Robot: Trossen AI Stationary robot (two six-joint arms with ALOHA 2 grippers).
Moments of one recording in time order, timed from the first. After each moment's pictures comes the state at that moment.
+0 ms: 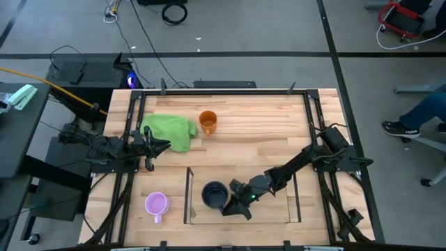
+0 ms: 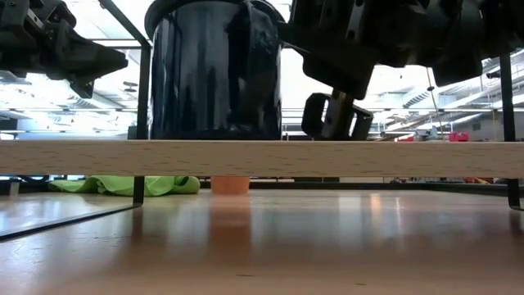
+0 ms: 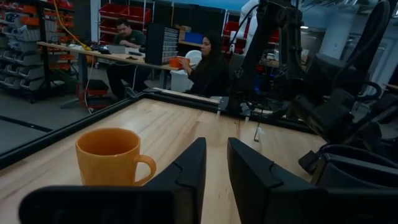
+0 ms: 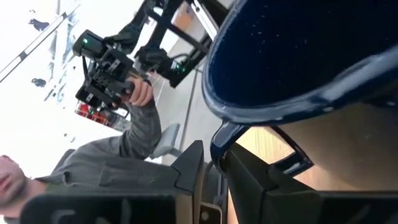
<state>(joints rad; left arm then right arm) -0.38 0.01 0.05 0.00 -0.62 -0.15 0.43 1.98 0.88 0.88 -0.14 0.96</state>
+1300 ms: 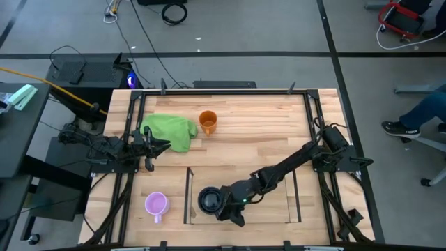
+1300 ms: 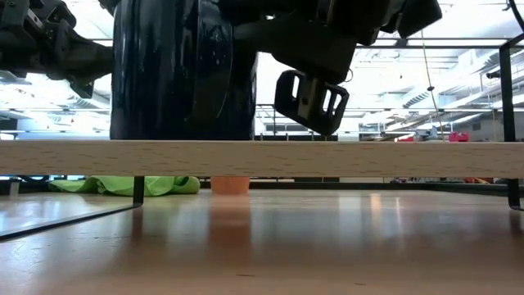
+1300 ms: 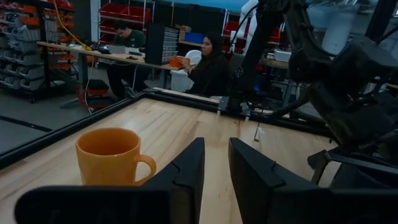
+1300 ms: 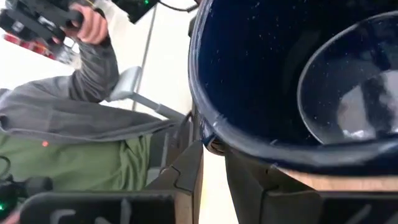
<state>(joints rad) -0.38 0.01 0.05 0.00 -0.62 -0.15 0.41 1.97 1.18 0.23 -0.26 0.76</state>
